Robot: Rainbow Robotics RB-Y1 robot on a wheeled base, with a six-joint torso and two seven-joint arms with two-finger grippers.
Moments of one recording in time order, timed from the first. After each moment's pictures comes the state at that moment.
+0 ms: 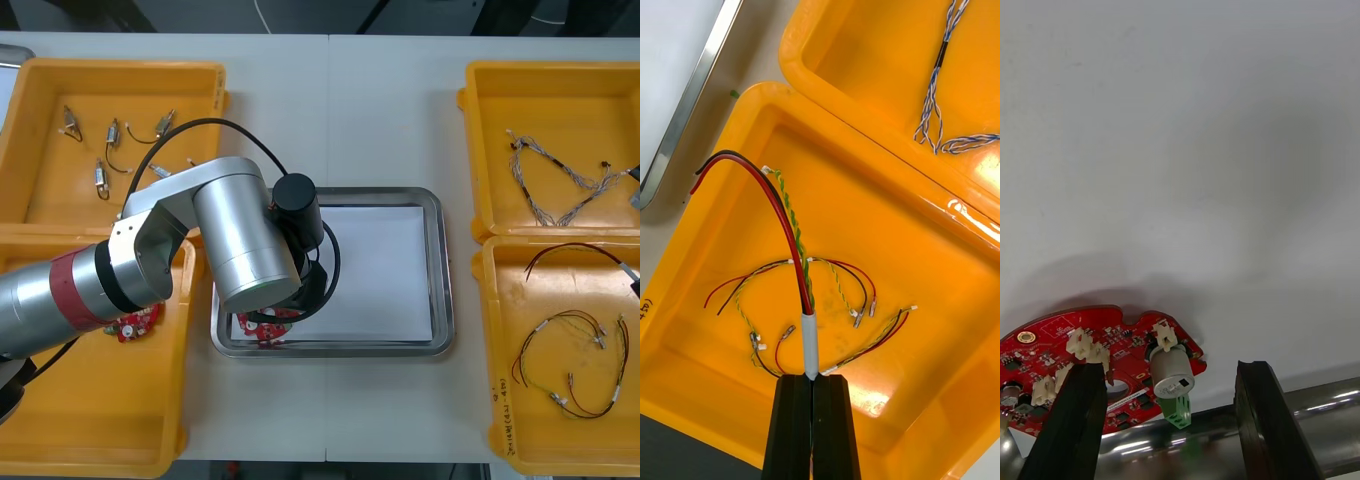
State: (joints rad) right arm -0.06 -0.89 -0.38 -2.47 -1.08 1.92 1.56; left arm -0.81 0.56 -0.91 -1.87 0.67 1.57 -0.52
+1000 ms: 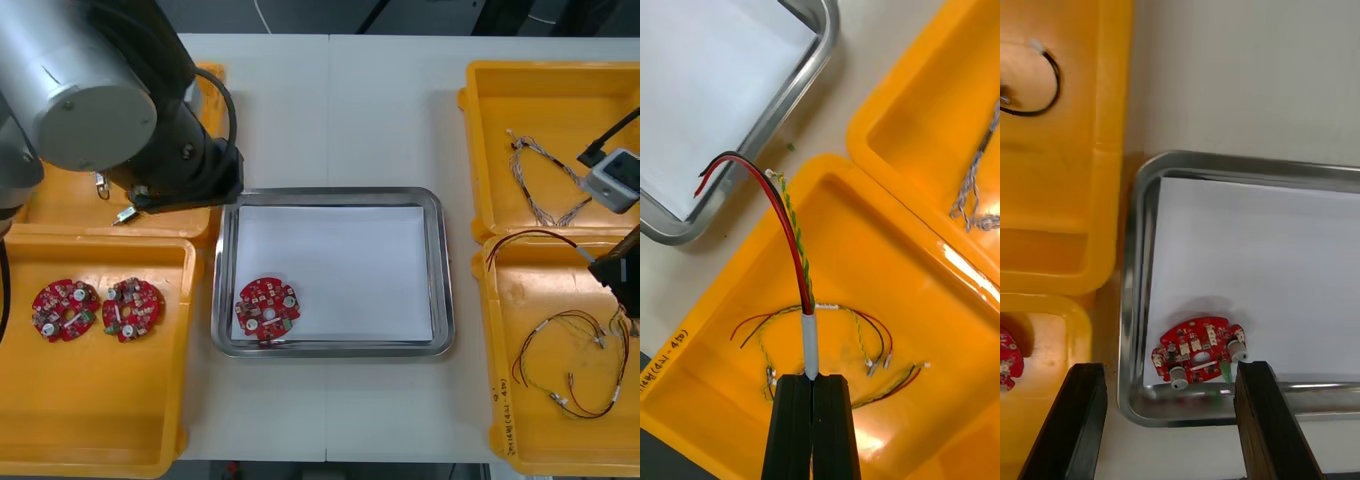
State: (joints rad) right arm -0.22 -0.89 -0.23 -2.47 -1.11 1.92 1.56; left arm -0.81 0.67 -0.36 -2.07 0.82 1.91 -0.52
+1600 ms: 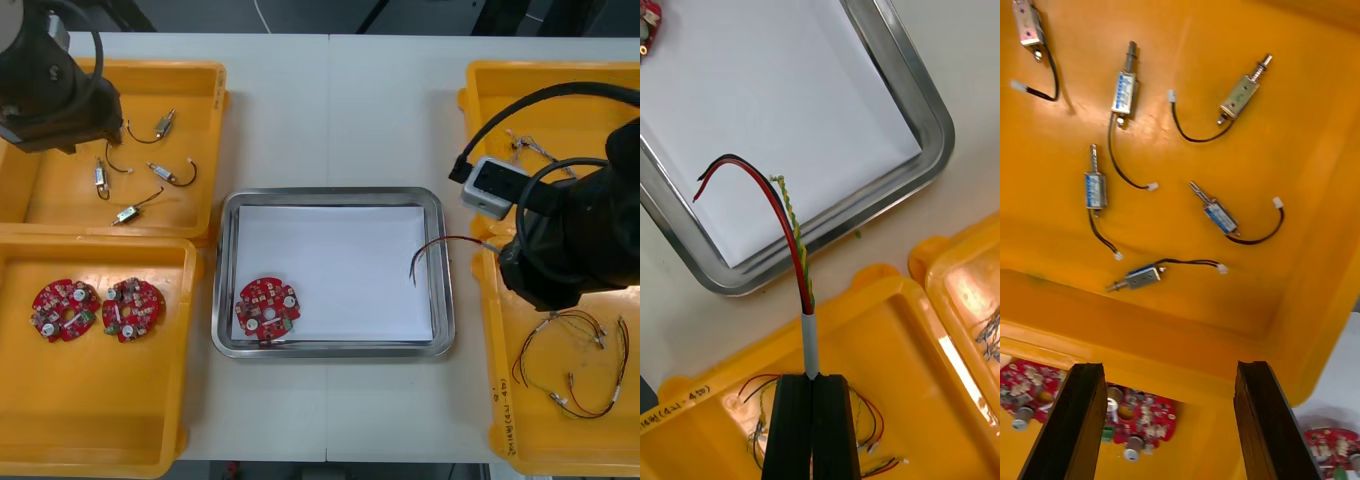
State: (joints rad) right arm -0.53 -0.86 0.19 -2.47 -1.00 1.92 1.56; left arm -0.81 0.80 -0.12 -1.78 0.72 1.91 -0.82
